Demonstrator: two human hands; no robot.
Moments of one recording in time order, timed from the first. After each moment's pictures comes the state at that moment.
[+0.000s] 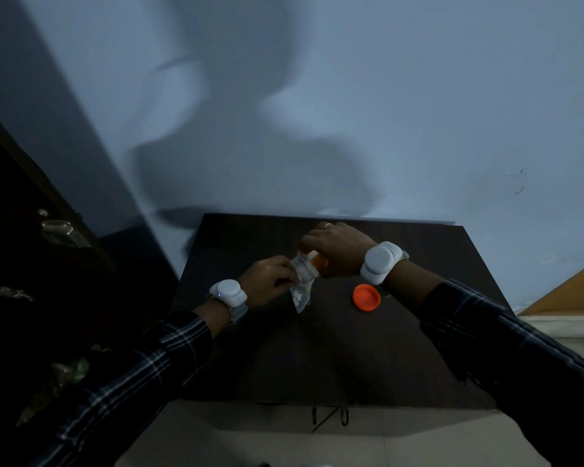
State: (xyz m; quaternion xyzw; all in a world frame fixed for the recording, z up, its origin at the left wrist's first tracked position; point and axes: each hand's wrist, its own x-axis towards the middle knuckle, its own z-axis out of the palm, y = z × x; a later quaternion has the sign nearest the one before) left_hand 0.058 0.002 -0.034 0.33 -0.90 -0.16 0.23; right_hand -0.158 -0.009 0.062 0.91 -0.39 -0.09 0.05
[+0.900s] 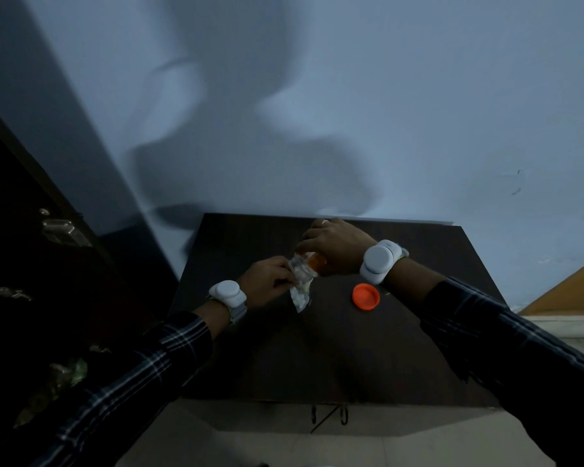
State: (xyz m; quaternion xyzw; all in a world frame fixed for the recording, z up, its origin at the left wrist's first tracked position) left_hand 0.060 0.005 -0.037 0.35 -0.90 -0.16 0.22; right_hand -0.153 -0.003 0.073 0.93 -0.35 -0.09 0.08
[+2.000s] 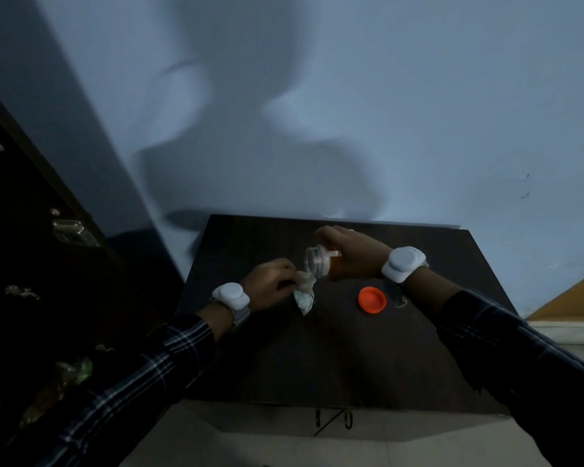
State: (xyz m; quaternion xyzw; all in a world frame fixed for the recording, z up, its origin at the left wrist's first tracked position) left_hand 0.064 0.007 -0.032 0.36 -0.89 -0.17 0.21; right_hand -0.181 -0.015 0.043 0.88 -0.44 0.06 -0.15
